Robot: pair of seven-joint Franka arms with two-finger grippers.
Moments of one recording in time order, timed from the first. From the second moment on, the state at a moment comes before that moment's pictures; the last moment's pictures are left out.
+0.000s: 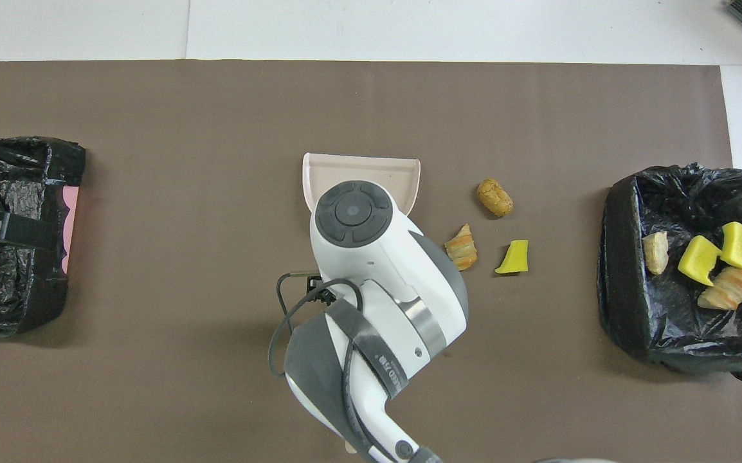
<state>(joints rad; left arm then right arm) 0.08 -0.09 -0.15 -1.62 -0.02 1.52 0.07 0.70 0.32 -0.01 -1.62 0.14 1.78 0.68</state>
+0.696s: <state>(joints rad) 0.08 -0.09 -0.15 -1.61 -0.02 1.52 0.07 0.96 0.03 0.00 -2.21 0.14 2.14 0.89</state>
